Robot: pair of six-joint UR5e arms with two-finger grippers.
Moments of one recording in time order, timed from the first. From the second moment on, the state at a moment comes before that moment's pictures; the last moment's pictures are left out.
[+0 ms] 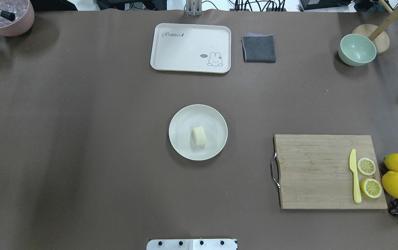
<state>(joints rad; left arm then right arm) -1.43 -1.38 -1.76 -1.92 -2.37 -0.24 1.44 -1.62 1.64 -1.50 2.32 -0.17</state>
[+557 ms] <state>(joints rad) -1.42 -1.38 -1.75 -1.91 -2.37 -0.23 1.44 -1.62 1.63 -1.50 2.32 -0.17</state>
